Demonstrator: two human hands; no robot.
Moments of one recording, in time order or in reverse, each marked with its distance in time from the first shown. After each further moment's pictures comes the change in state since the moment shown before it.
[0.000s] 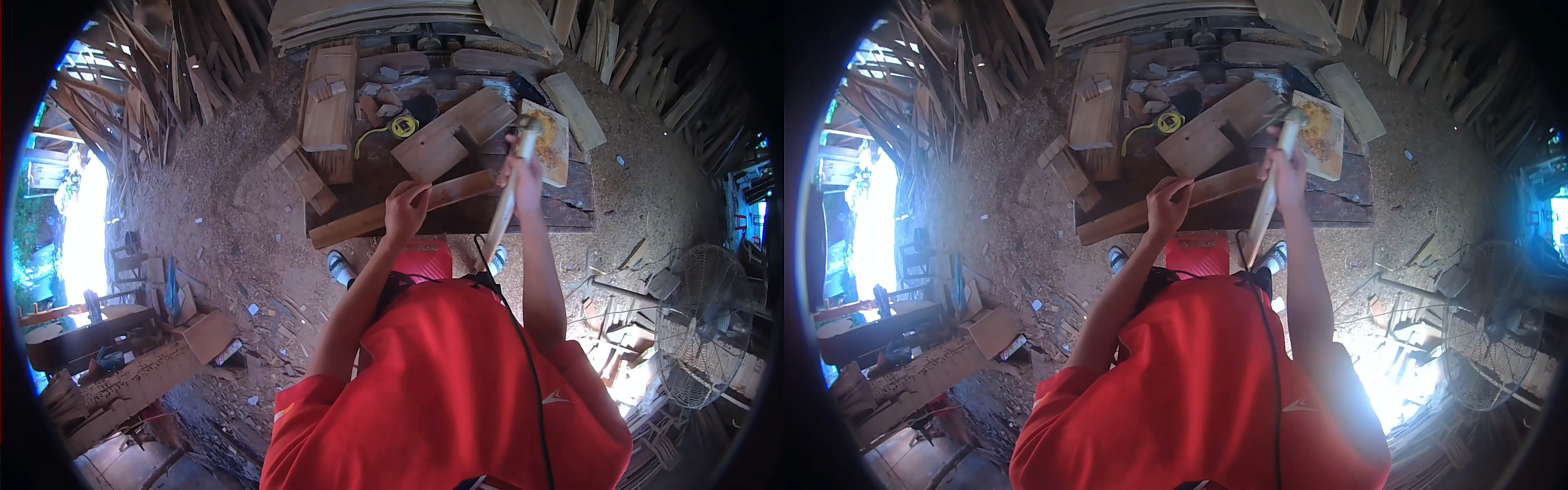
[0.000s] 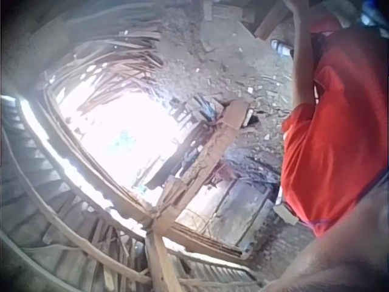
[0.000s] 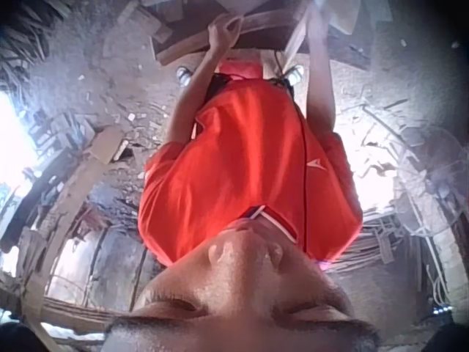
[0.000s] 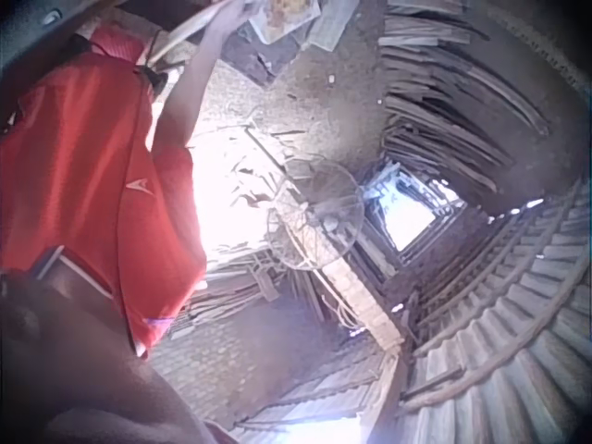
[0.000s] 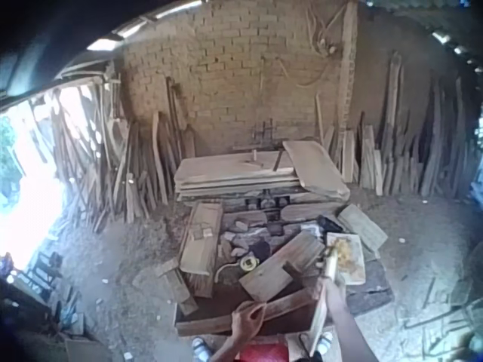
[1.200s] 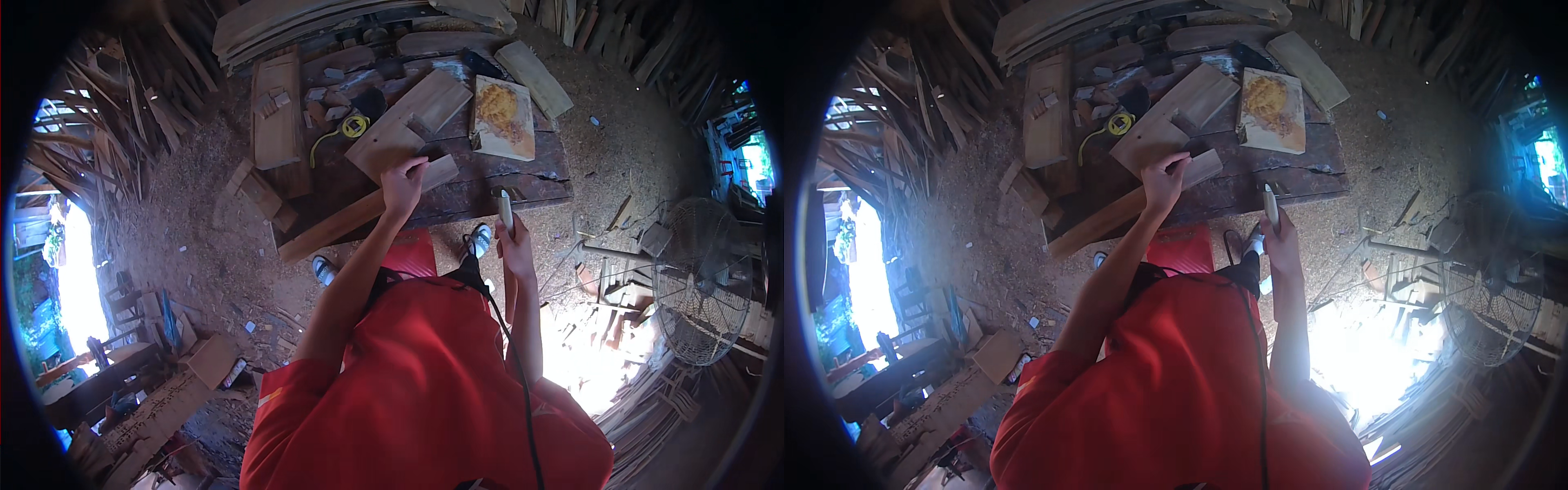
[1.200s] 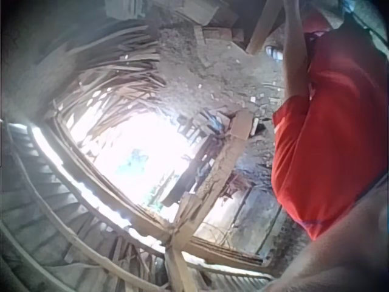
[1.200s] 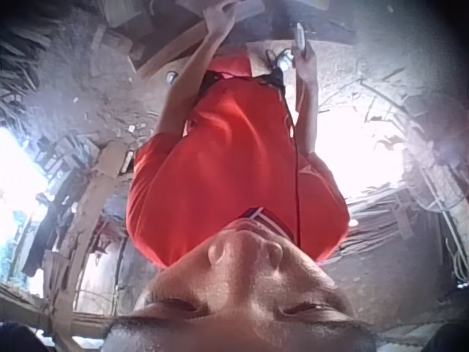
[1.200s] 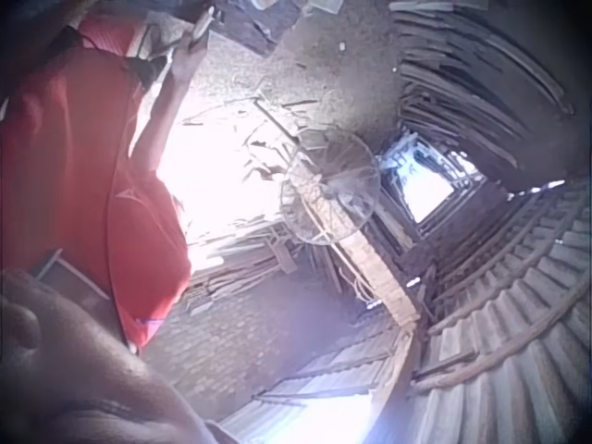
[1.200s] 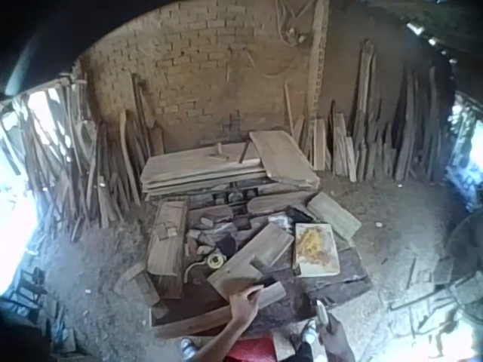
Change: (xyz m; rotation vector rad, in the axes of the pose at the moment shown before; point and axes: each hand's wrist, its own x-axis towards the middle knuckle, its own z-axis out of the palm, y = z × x) left_hand 0.030 0.008 0.088 -0.153 -0.144 -0.152; right_hand -0.148 0.046 -0.112 -0.478 0.163 0.199
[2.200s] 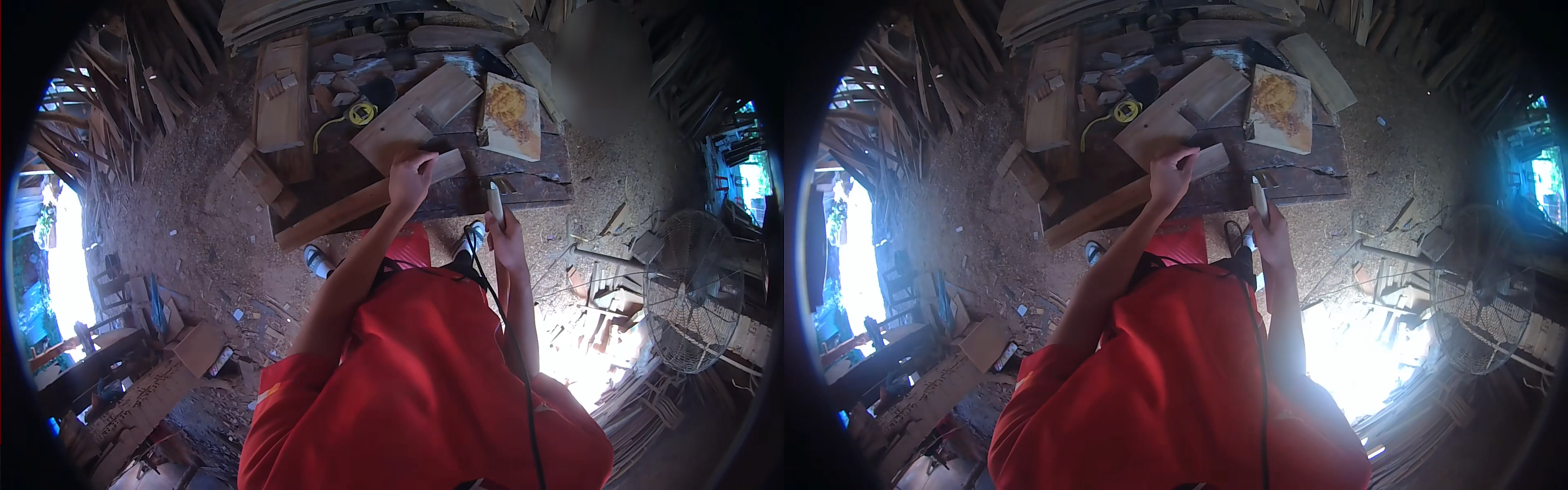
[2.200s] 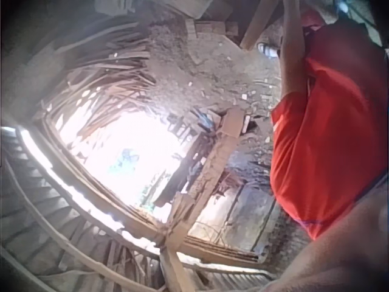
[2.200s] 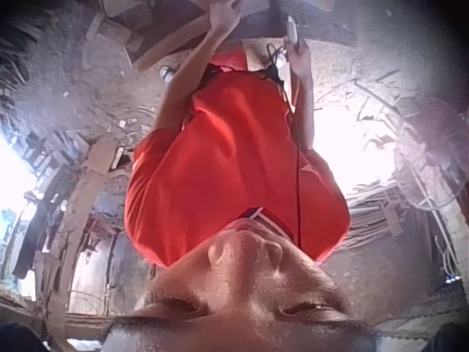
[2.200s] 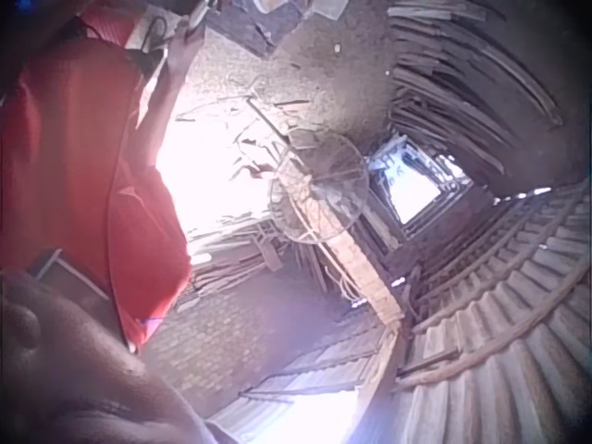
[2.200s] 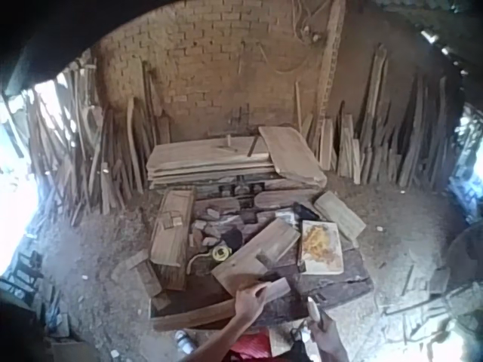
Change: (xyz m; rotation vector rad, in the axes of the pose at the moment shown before) left_hand -0.005 -0.006 0.001 0.057 -0.006 0.128; right_hand 0.005 -0.019 0.026 -0.081 -0.048 -0.003
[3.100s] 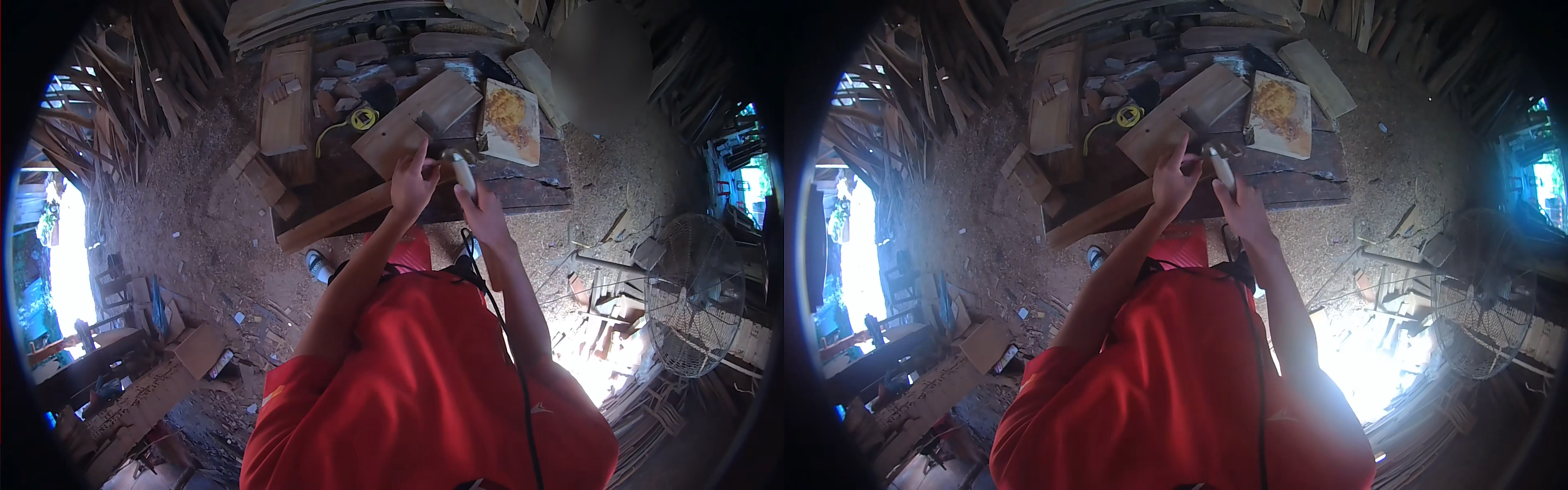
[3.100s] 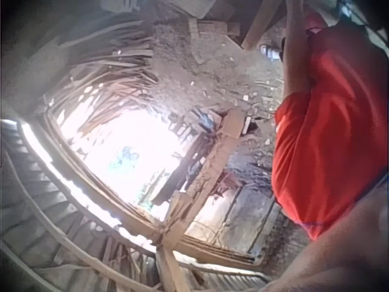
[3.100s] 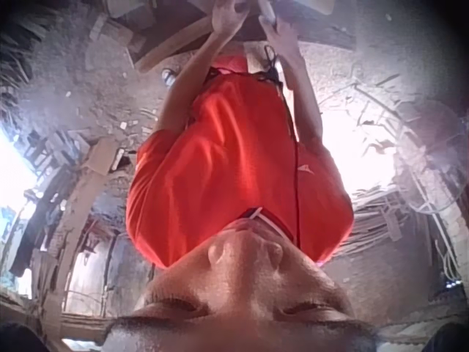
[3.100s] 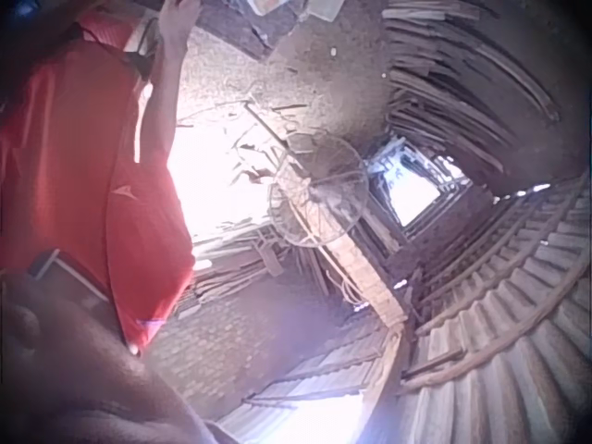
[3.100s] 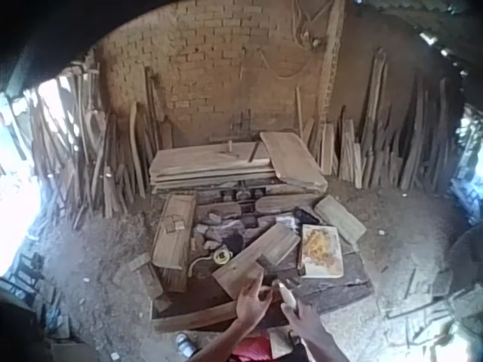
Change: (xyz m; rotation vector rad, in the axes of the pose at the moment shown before) left_hand -0.001 0.004 0.006 0.177 0.016 0.133; right_hand 0.050 -0.046 0.043 -0.335 -0.031 -0.293
